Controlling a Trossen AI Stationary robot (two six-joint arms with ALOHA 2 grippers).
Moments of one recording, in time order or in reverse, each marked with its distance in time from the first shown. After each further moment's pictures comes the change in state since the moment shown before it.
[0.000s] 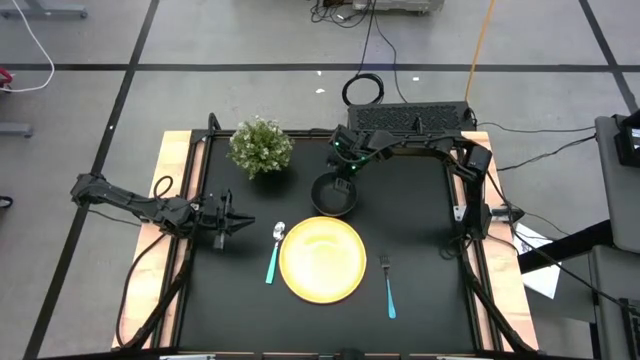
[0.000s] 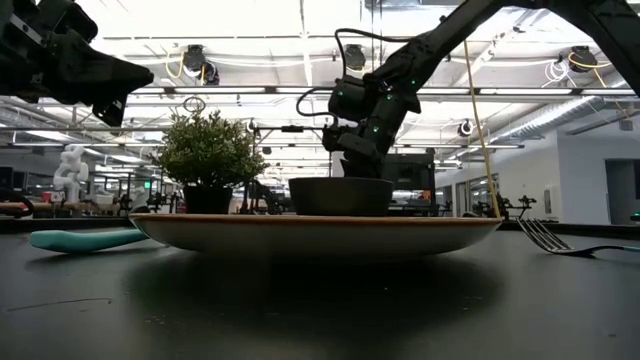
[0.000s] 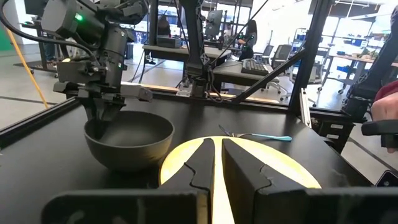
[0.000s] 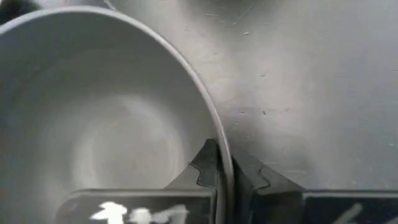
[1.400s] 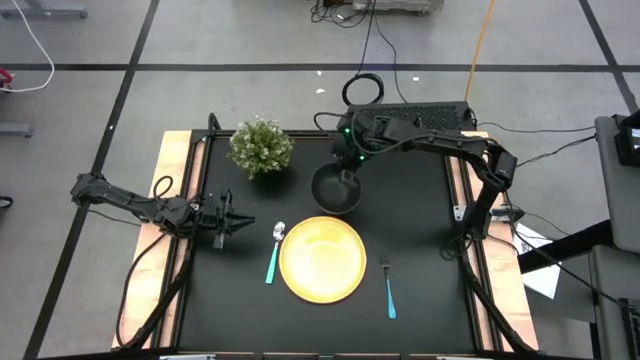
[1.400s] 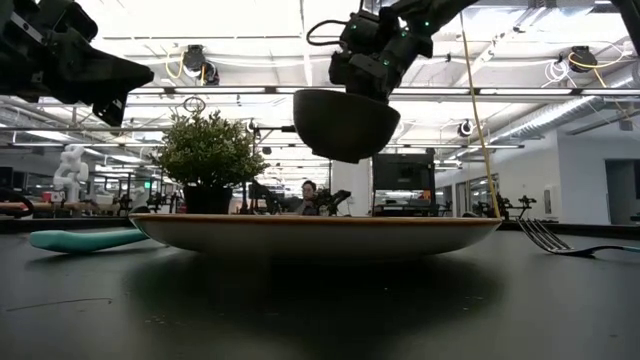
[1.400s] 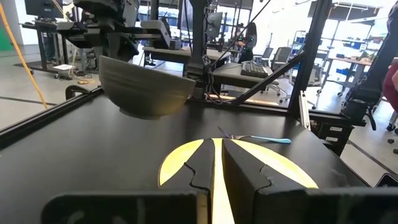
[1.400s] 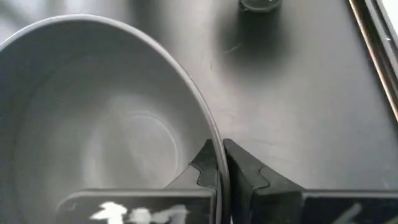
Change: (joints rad) left arm 0.000 0.000 0.000 0.008 -0.001 -0.005; right arm 0.040 -0.204 0.107 -0.162 -0.068 -0.027
